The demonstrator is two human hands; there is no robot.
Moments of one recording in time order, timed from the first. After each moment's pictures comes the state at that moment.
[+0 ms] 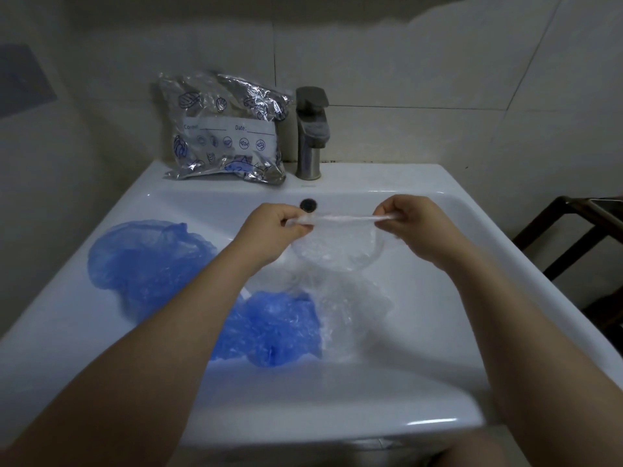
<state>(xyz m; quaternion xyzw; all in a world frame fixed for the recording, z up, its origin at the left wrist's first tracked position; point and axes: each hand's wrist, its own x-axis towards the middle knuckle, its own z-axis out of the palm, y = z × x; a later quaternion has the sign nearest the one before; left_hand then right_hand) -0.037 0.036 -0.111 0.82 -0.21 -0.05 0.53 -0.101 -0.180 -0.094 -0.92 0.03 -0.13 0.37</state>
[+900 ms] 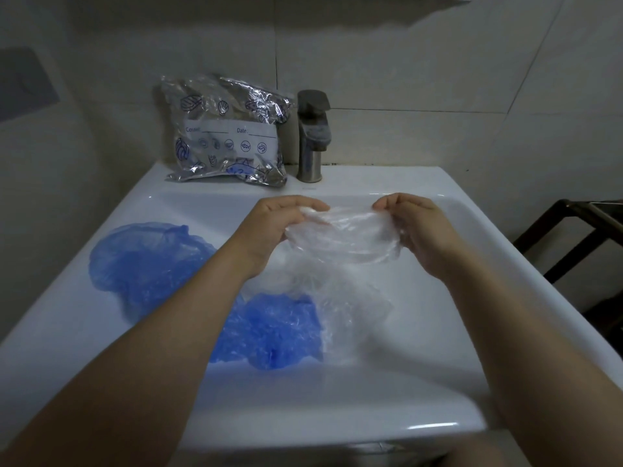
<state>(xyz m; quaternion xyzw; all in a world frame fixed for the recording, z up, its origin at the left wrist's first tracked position) -0.041 0.038 -0.098 0.66 -0.24 -0.15 0.69 -0.102 -0.167 -0.091 -0.73 0.09 -0.12 0.66</state>
